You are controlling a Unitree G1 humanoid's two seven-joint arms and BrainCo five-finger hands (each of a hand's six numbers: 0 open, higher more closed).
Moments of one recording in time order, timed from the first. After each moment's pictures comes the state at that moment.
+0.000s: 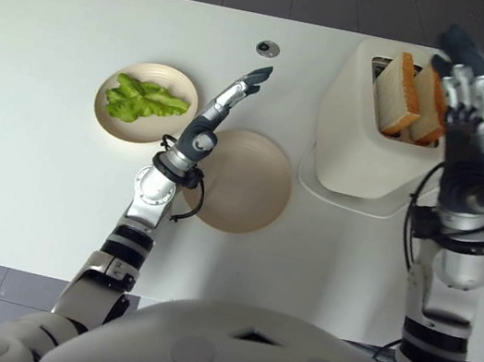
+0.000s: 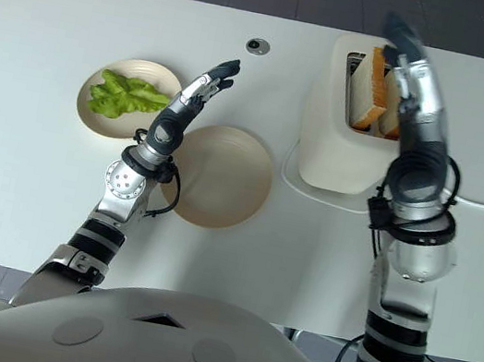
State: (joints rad) left arm -0.12 0.08 -0.20 0.29 -0.04 -0.83 -0.32; right arm 0.11 -0.38 -0.24 -0.44 0.15 -0.50 0.26
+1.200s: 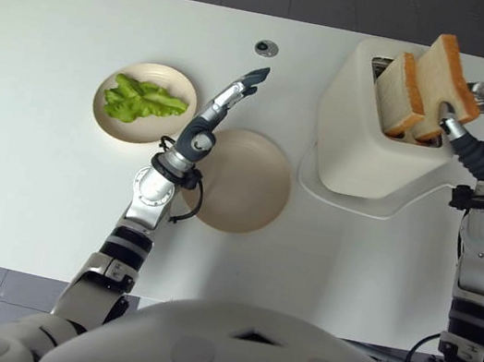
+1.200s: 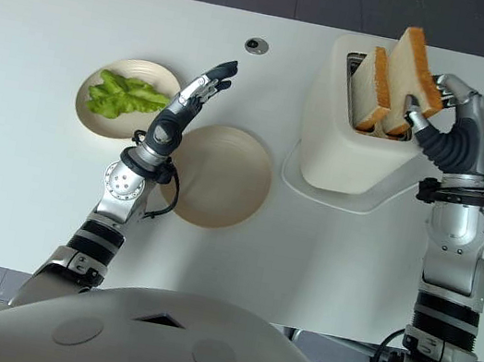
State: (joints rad) left arm -0.11 0.09 -0.19 0.29 -0.04 -0.83 -0.32; right arm -0.02 -0.55 -0.33 -0.05 -0.26 -0.41 -0.02
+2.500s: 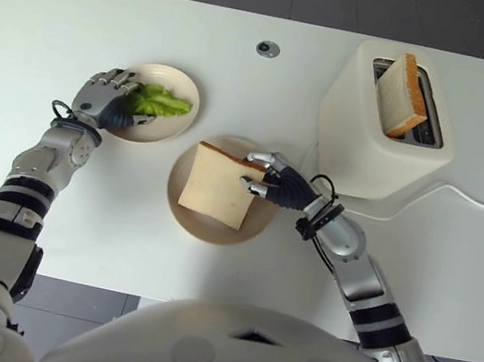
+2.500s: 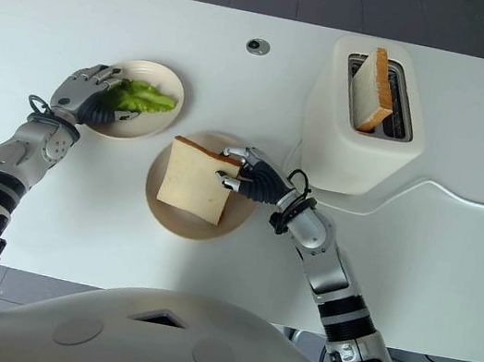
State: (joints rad) left arm -0.33 0.67 -0.24 0.68 0.90 -0.25 0.22; right arm 0.04 -0.34 0.36 -0.06 -0.28 -0.26 0.32
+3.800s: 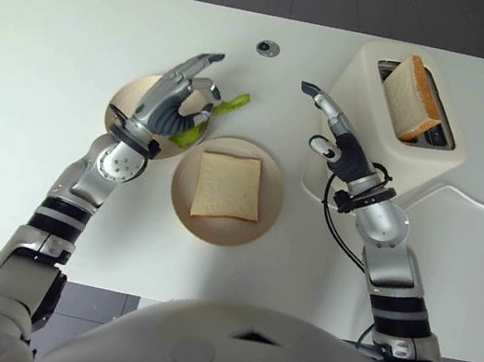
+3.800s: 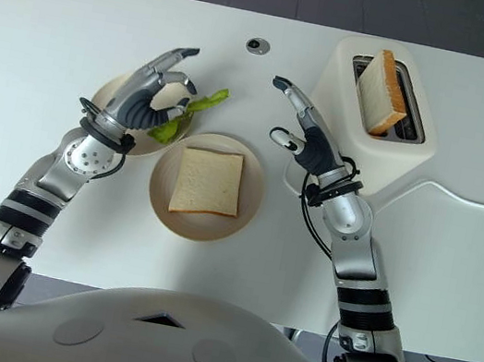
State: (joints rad) left arm -0.19 0.50 -0.18 0.18 0.49 -0.58 0.15; right arm 0.00 -0.33 0.13 -0.17 -0.28 -0.26 0.20
